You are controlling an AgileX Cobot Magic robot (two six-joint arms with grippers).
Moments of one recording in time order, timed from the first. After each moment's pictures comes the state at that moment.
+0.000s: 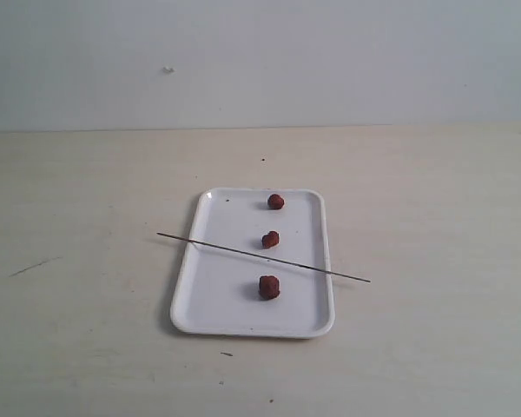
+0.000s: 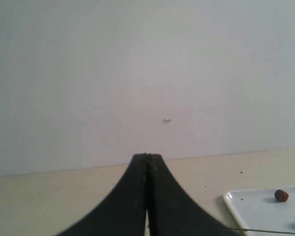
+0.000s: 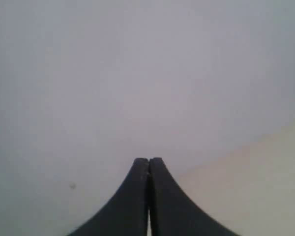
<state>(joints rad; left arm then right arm) -0.17 0.03 0.00 0.07 -0.07 -0.02 -0.05 0.19 0.00 0.08 -0.22 0.45</state>
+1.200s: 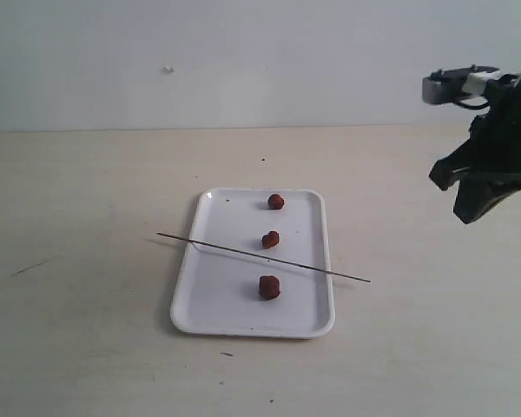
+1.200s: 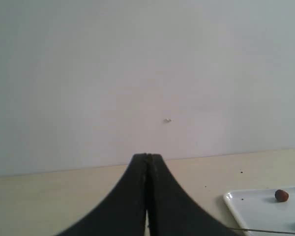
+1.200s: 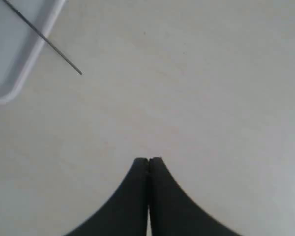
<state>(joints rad) -0.17 0.03 0.00 0.07 -0.07 -0.02 -0.03 1.74 -1.28 0.15 1.13 -0.40</state>
